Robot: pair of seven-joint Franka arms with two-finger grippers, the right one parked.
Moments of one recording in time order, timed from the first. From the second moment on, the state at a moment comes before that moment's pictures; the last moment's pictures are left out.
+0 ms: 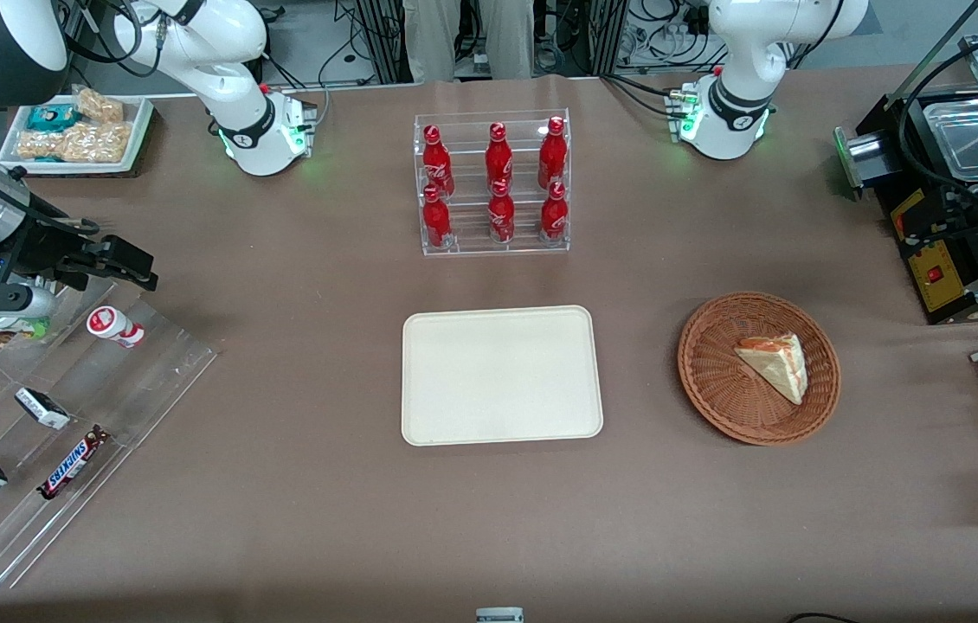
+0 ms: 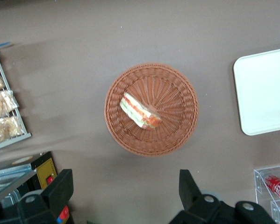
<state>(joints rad) -0.08 -0.02 0.09 -1.55 0.01 1.57 0.16</state>
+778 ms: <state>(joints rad) -0.08 0.00 0.08 -1.56 0.00 1.52 0.15</state>
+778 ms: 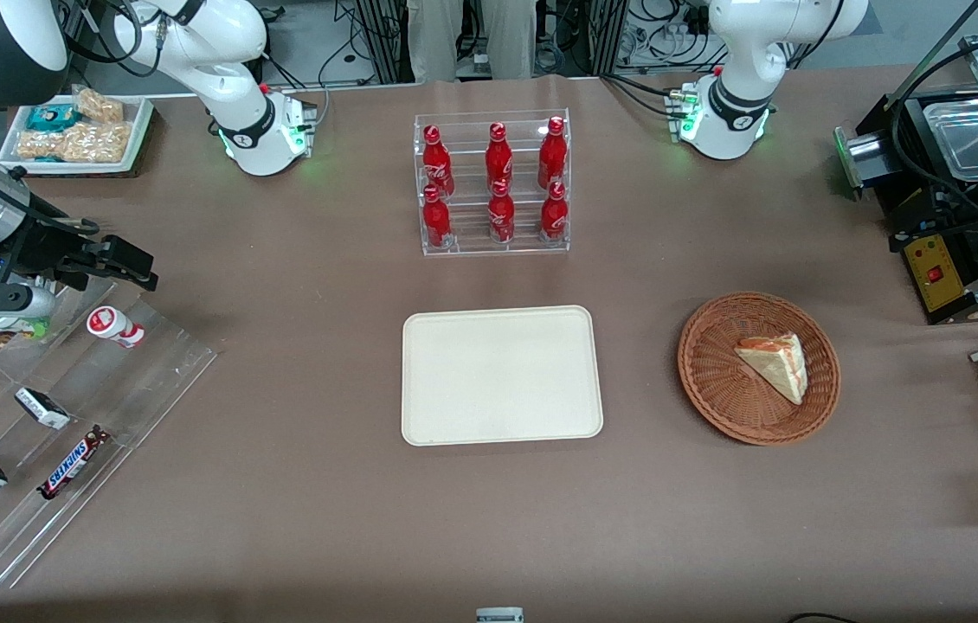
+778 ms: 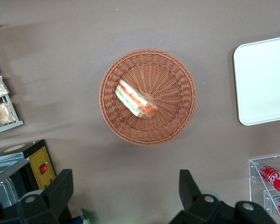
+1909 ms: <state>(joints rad) -0.07 0.10 0.08 -2.02 0.00 2.05 0.03</state>
